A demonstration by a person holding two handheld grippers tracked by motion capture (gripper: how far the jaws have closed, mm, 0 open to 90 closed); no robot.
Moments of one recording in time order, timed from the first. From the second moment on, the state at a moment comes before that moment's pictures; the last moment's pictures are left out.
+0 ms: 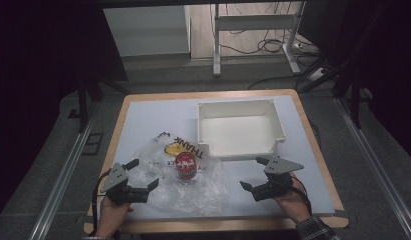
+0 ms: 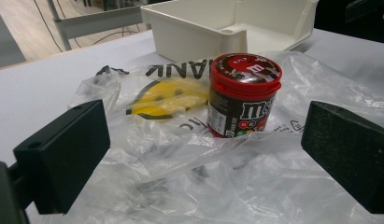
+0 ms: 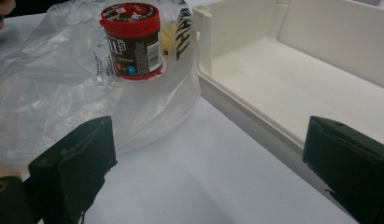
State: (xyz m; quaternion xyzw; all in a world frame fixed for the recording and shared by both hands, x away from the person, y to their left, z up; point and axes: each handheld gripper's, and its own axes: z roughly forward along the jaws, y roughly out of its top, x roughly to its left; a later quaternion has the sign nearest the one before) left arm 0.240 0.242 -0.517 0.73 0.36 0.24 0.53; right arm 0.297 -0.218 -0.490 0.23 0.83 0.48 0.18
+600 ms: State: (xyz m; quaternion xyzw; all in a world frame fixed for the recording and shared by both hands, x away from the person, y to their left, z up) left arm 0.239 0.241 -0.516 0.73 0.35 0.24 0.53; right arm 0.299 -0.209 -0.486 0.21 0.83 0.49 0.18
